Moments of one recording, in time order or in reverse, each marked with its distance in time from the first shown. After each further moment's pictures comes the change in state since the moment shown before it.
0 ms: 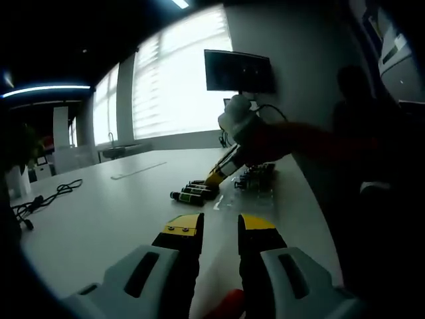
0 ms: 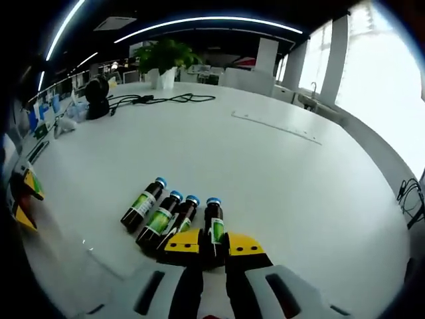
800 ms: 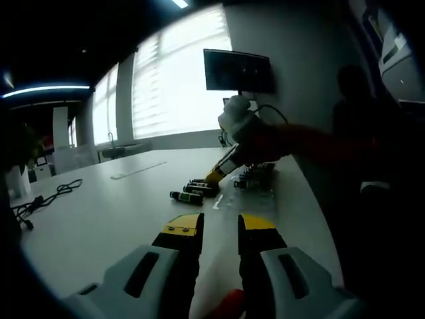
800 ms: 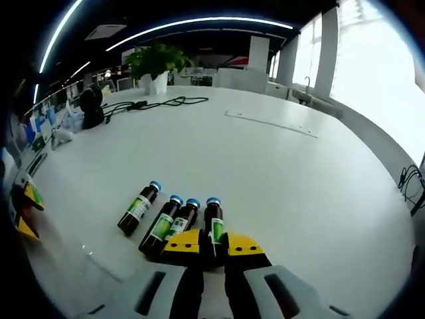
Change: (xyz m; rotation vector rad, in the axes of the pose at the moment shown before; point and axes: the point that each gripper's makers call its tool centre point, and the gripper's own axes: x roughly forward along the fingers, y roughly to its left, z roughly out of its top) left arm 0.000 0.000 -0.001 0.002 0.003 -0.001; right arm -0.002 -0.004 -0.003 0.065 -0.003 -0.007
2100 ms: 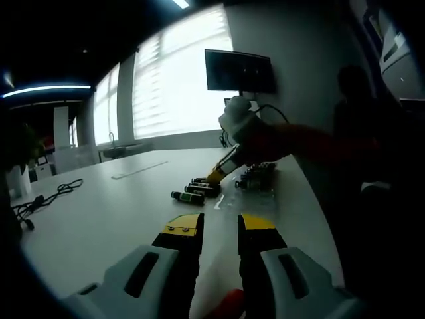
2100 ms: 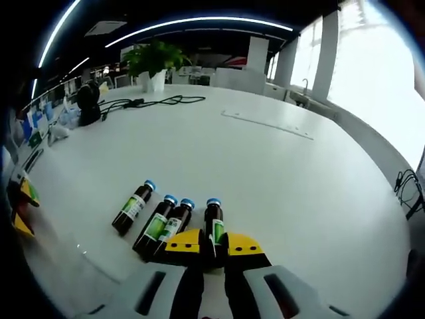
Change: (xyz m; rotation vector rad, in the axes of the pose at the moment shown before) left arm 0.000 0.001 0.001 -0.002 -0.002 0.004; right arm 0.002 -0.005 0.002 -0.019 0.006 -0.027
